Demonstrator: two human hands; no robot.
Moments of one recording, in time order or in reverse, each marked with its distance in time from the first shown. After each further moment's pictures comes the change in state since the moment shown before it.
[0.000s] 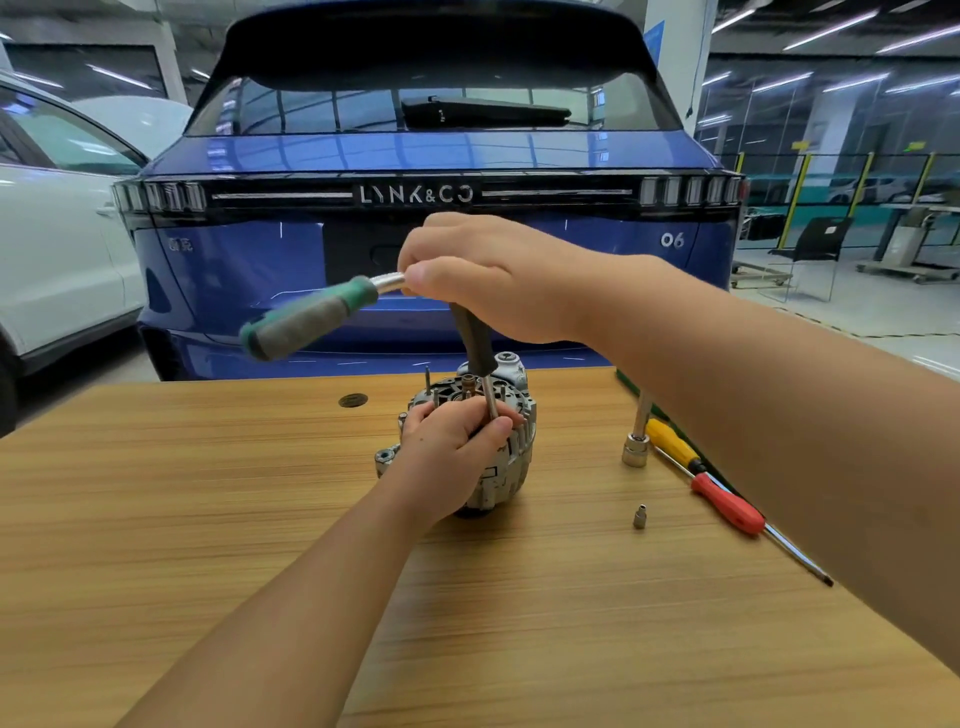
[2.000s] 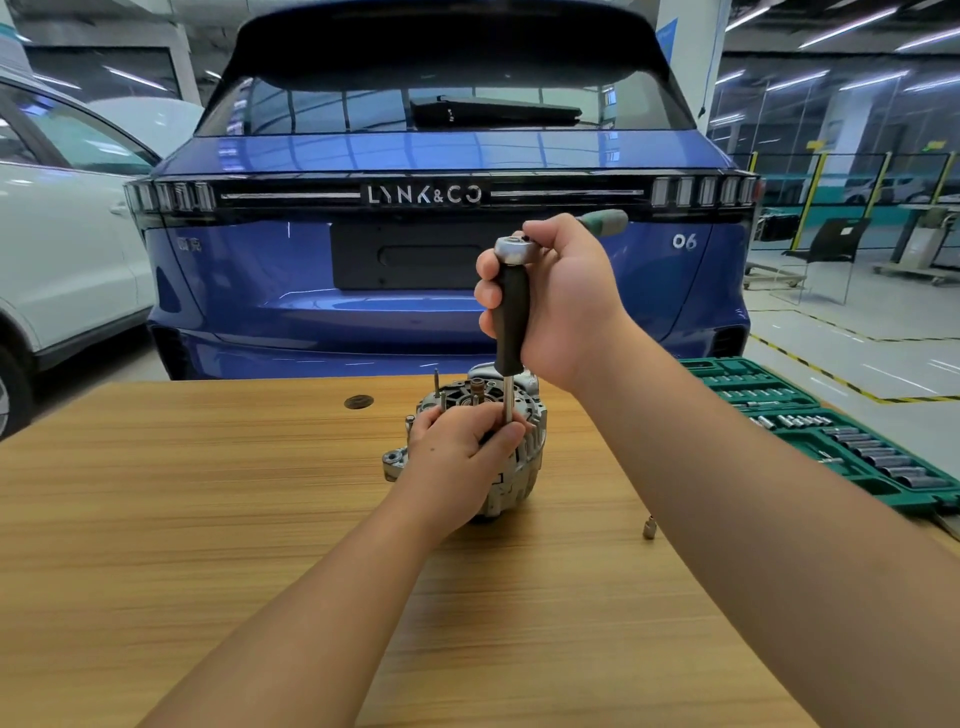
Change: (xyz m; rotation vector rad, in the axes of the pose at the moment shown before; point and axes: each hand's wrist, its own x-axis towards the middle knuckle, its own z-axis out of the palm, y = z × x) left_hand 0.004 -0.002 0.008 0.009 0.034 0.013; right_hand -0.005 0.029 0.040 1.732 0.457 0.453
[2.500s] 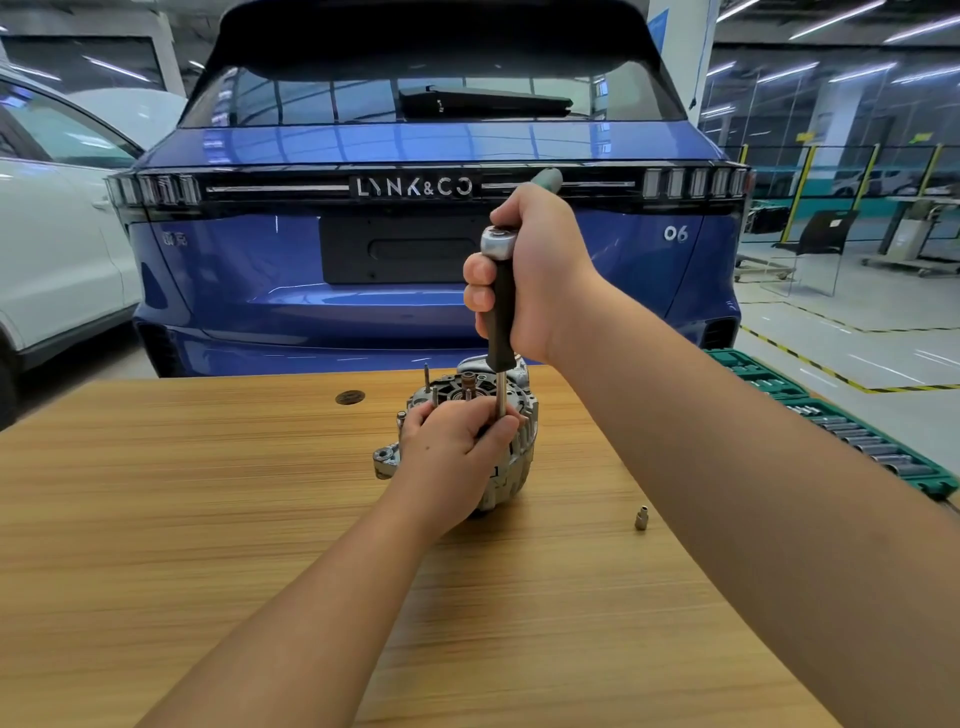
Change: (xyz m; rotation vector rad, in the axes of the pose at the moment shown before) left_hand -0.002 0.003 0.002 0.052 0.014 -0.008; right_hand 0.002 -0.010 0.017 -0.246 0.161 0.080
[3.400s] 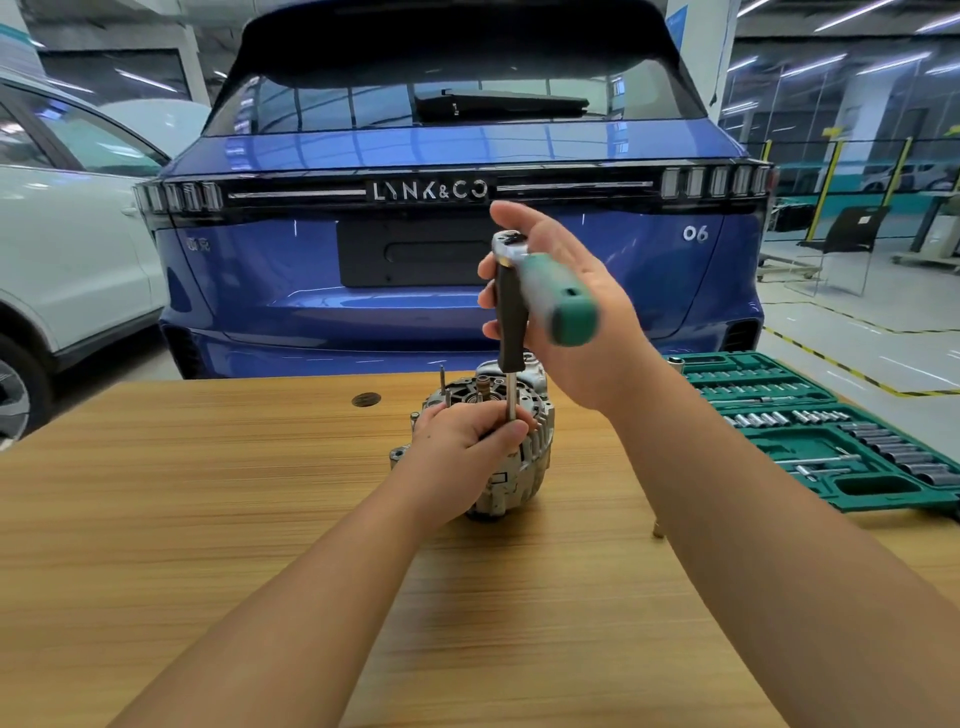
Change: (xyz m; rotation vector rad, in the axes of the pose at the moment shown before) left_hand -0.003 0.018 -0.022 -0.114 -0.159 -0.115; right_hand -0.005 0.035 -0.036 -0.082 -0.260 -0.462
